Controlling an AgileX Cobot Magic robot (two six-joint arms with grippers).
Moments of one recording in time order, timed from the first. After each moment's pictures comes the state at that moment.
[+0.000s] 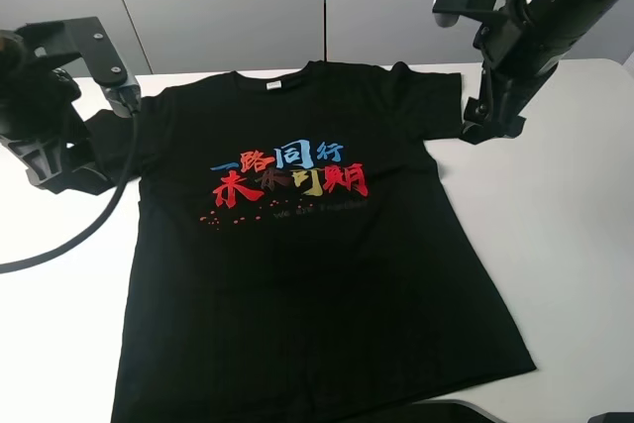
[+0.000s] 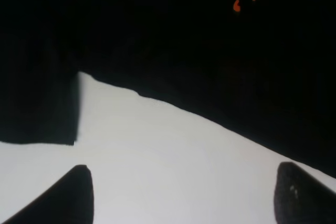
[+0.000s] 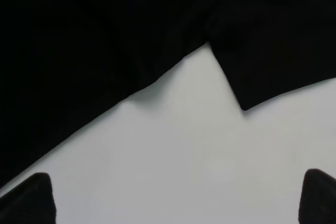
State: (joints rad) left arm -0.33 1.50 -0.91 0.01 0.80 0.68; right arm 0.36 1.65 -1.08 -0.16 0.78 -0.69
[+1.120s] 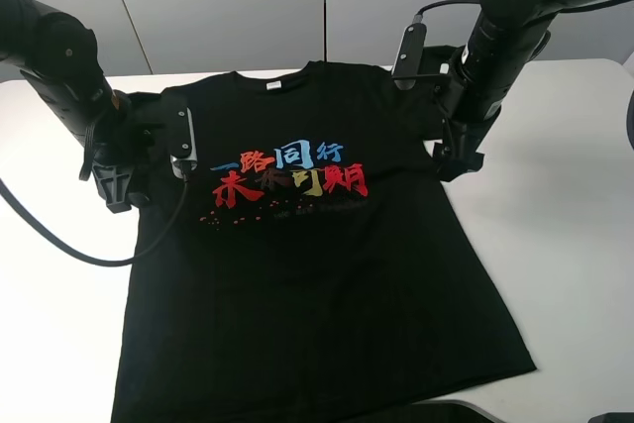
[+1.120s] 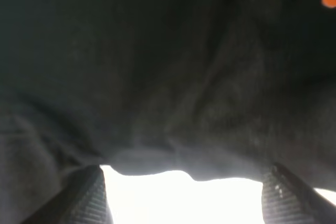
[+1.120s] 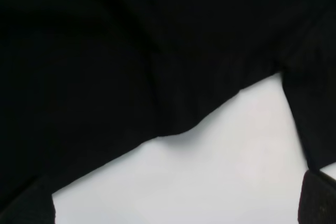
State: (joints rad) left arm -0.35 1.89 -1.00 0.19 0.59 0.82; right arm 0.37 1.90 -1.14 -0.12 0.73 -0.79
